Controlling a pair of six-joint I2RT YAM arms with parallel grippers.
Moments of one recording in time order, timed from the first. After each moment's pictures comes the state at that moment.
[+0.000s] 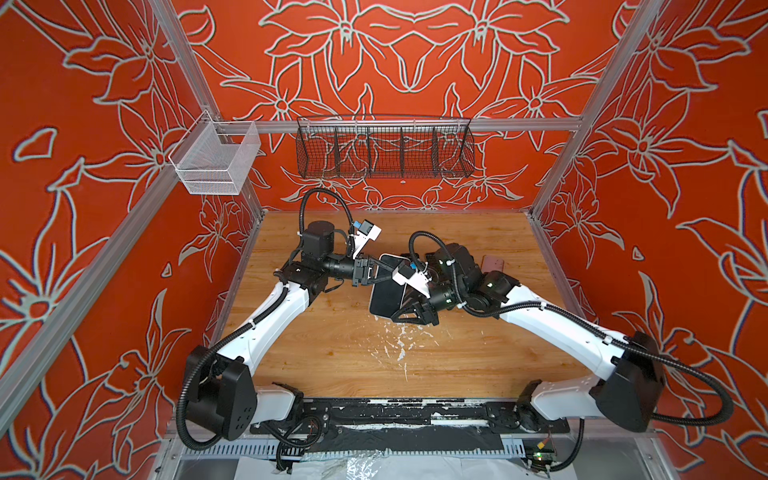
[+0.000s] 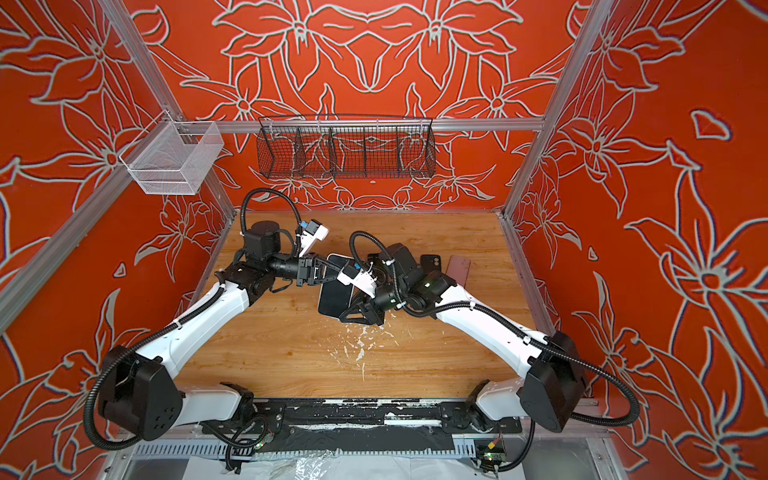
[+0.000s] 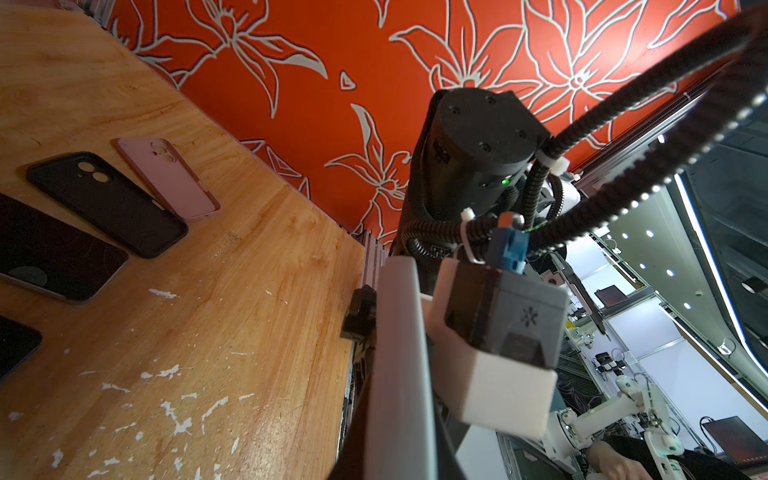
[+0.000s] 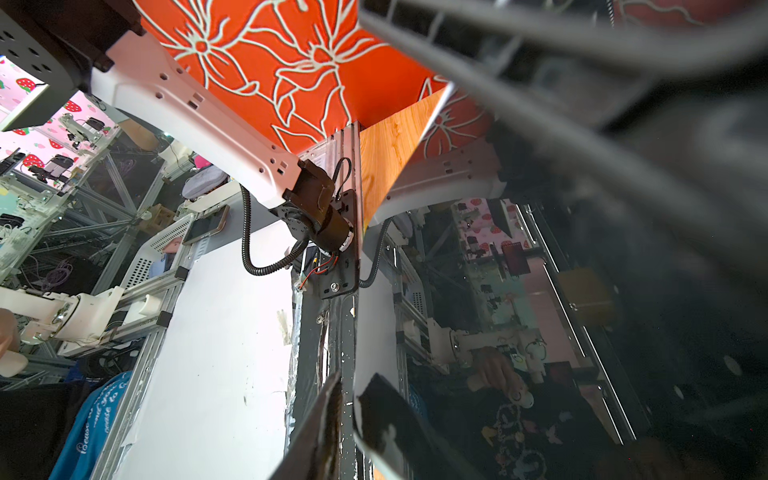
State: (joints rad) left arm -0.28 1.33 1.05 -0.04 1.30 -0.44; right arm 0.75 1.36 1.13 -0.47 -0.87 -0.06
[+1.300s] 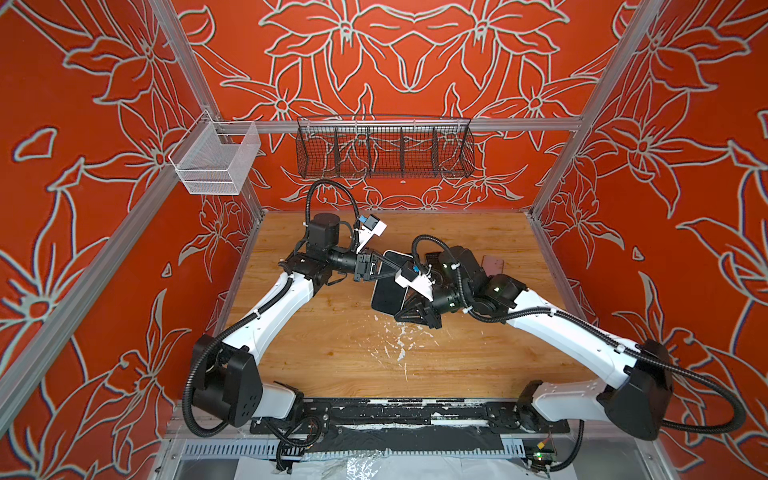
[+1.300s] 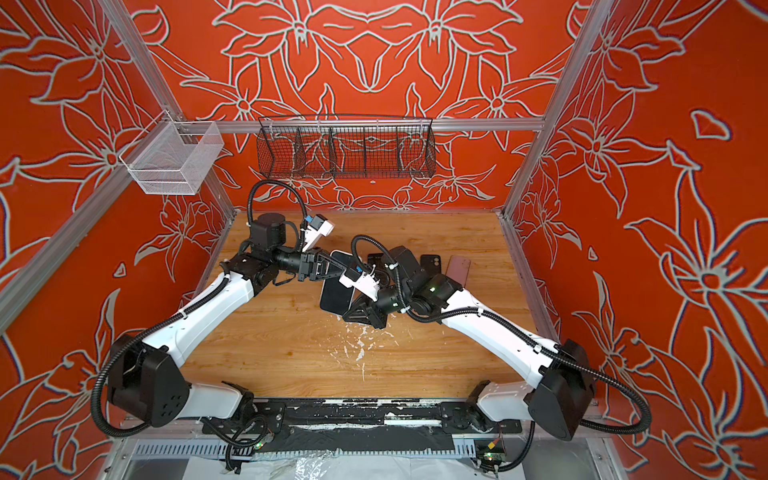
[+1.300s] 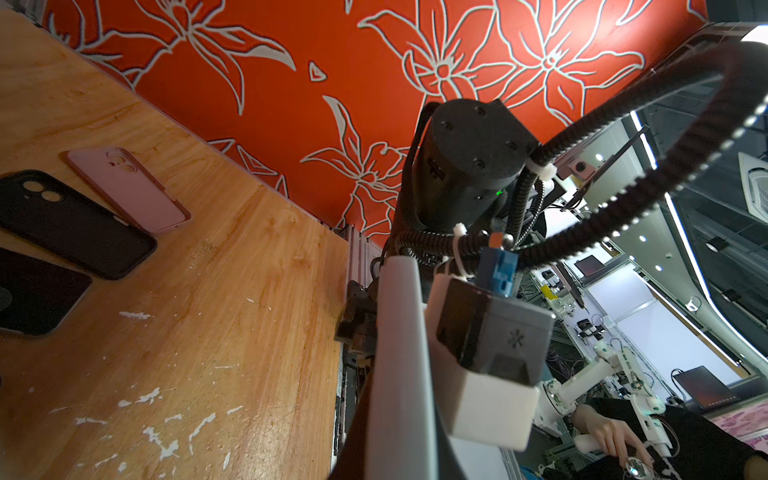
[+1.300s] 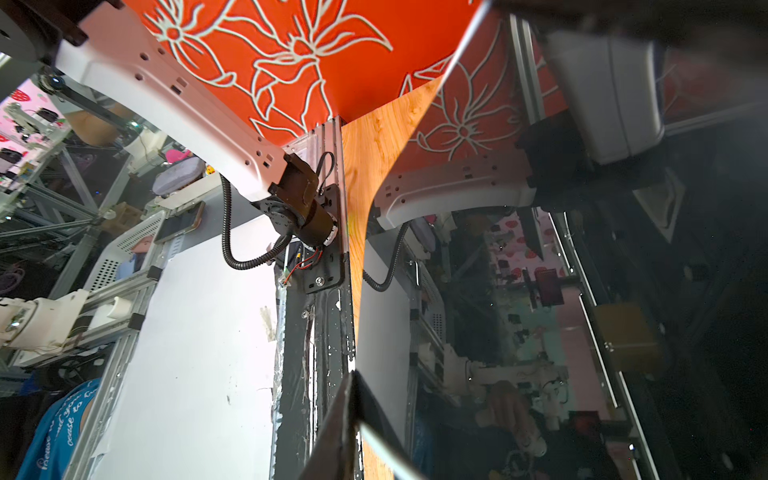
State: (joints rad) left arm -0.29 1.40 1.14 -0.11 1.38 -0.36; right arm 0.78 1.31 1.12 -0.51 -0.75 -0.07
